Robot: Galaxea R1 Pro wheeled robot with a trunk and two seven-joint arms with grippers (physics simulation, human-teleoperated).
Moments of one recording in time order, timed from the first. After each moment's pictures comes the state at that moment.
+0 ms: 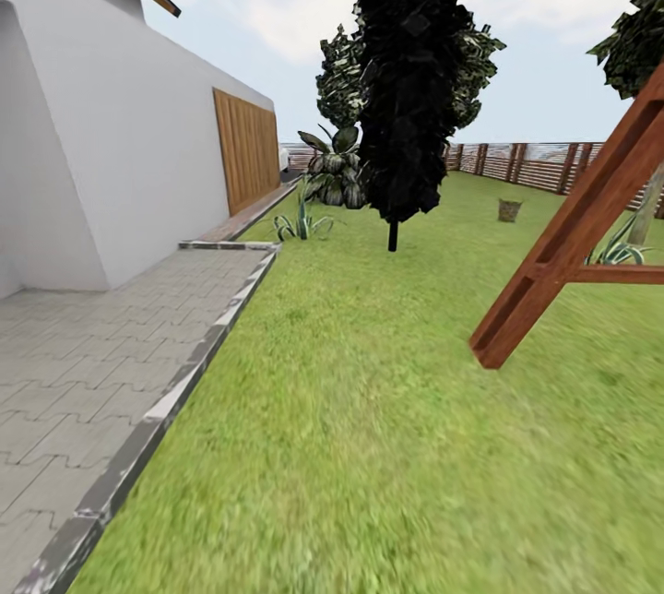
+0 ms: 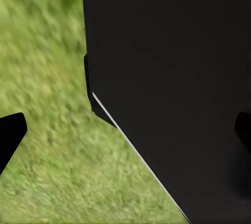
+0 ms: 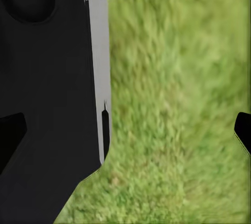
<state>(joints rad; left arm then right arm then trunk) 0.13 0.02 0.00 -0.04 0.00 0.00 -0.01 0.01 -0.11 0.00 0.01 0.00 0.00 0.00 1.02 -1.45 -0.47</state>
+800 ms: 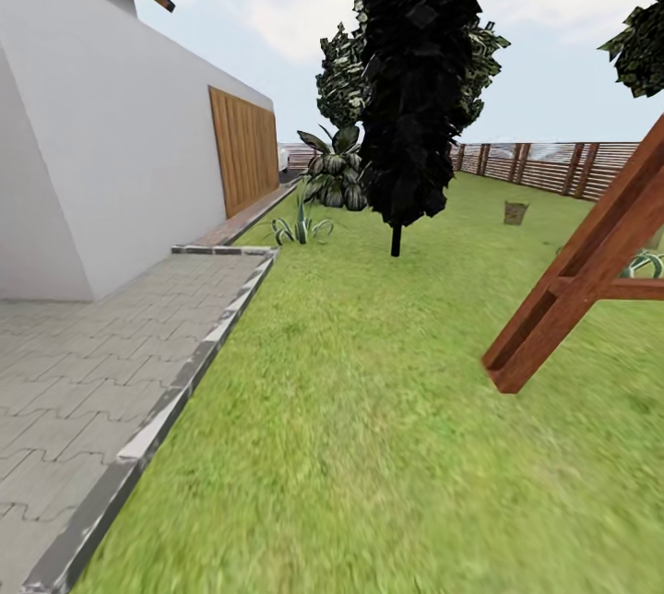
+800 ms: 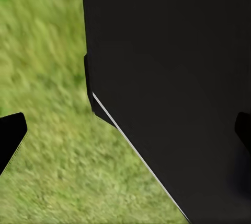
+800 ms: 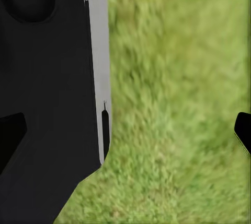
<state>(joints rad) 0.13 0.02 0.00 -0.04 0.00 0.00 -0.01 0.01 -0.11 0.00 0.01 0.00 0.00 0.00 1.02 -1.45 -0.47</state>
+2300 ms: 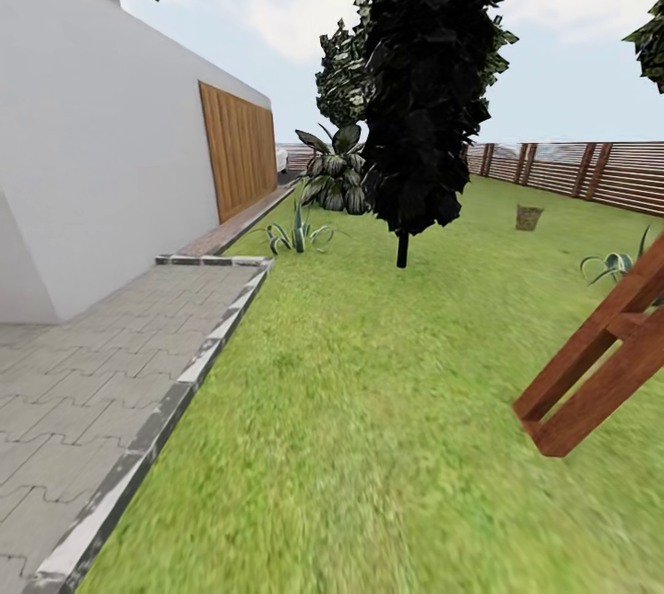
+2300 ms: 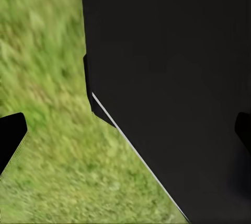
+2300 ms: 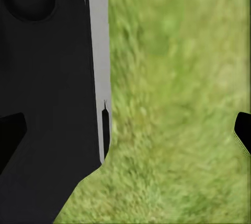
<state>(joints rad) 0.13 0.02 0.00 -0.04 0.00 0.00 -0.01 0.01 -0.11 0.00 0.01 0.00 0.00 0.00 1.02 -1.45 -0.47</state>
